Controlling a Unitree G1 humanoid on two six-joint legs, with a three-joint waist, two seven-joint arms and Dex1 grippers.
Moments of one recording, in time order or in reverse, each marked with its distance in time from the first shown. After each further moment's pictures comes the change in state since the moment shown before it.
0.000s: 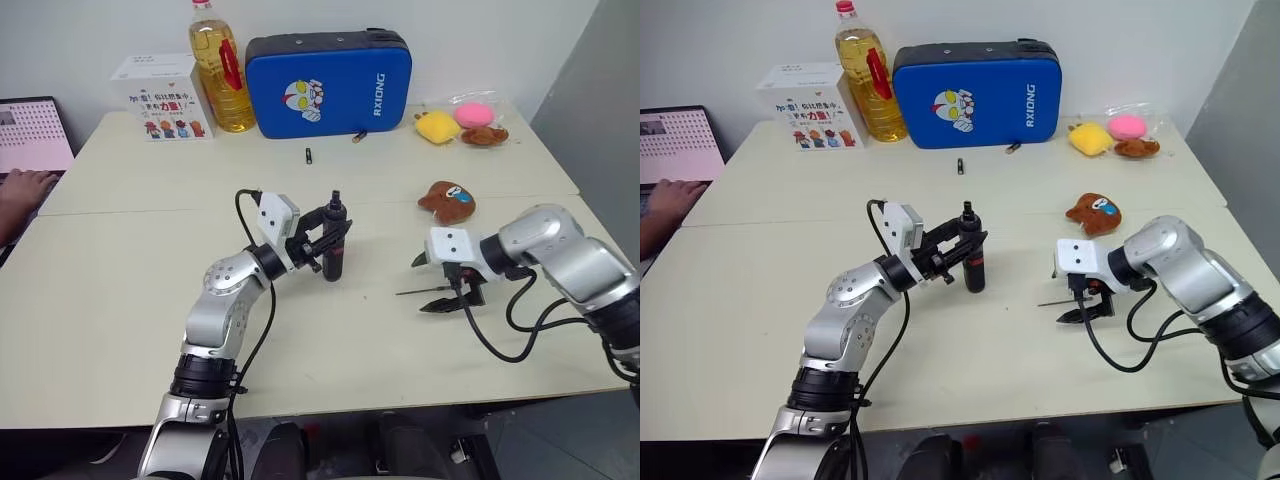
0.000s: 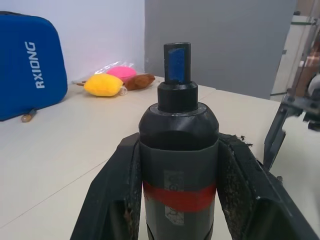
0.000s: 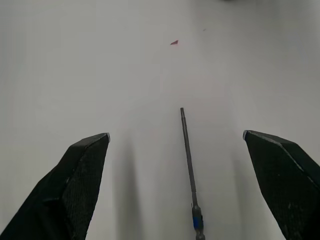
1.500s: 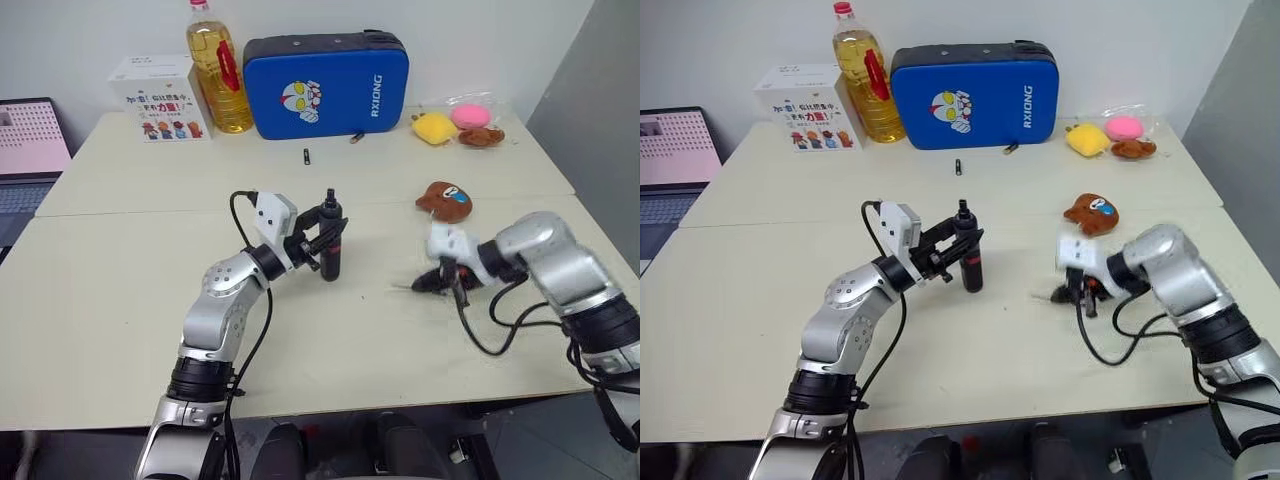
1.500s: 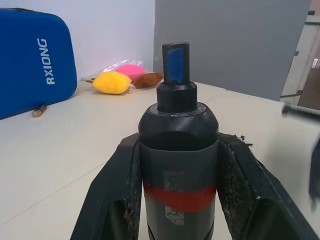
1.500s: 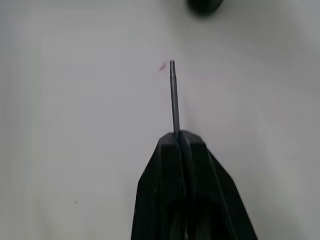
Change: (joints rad) left arm 0.003 0.019 -0.009 -0.020 -0.017 0.026 0.062; right arm -0.007 0.185 -0.402 -0.097 0.065 0.394 -0.013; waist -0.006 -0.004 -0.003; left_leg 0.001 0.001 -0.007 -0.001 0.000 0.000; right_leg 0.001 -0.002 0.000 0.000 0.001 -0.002
